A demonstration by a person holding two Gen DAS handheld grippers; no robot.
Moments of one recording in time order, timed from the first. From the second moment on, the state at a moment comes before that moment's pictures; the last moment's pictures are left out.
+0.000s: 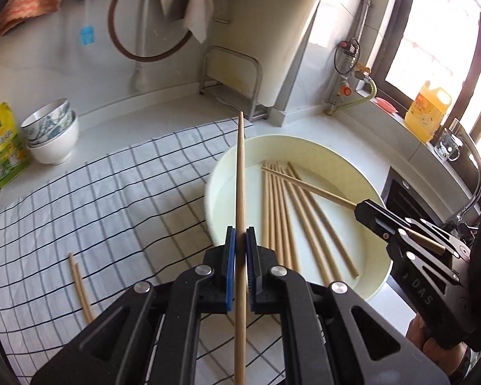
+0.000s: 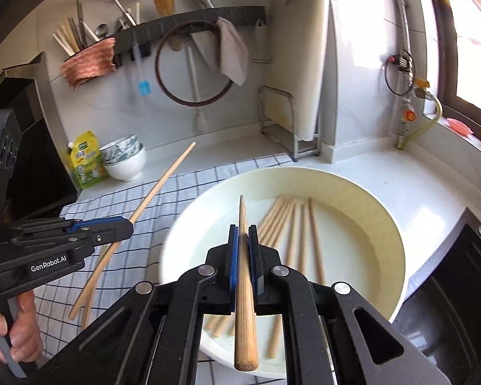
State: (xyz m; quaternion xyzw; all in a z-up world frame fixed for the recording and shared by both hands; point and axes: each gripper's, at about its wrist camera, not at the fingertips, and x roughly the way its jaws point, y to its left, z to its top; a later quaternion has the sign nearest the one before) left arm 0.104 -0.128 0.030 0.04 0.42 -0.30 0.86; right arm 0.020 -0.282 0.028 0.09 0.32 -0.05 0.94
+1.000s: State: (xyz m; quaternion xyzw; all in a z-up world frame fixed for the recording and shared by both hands) left arm 0.144 -0.185 -0.012 0.07 0.46 -0.28 0.84; right arm 0.030 -0.323 -0.009 0.12 0.36 -0.10 0.92
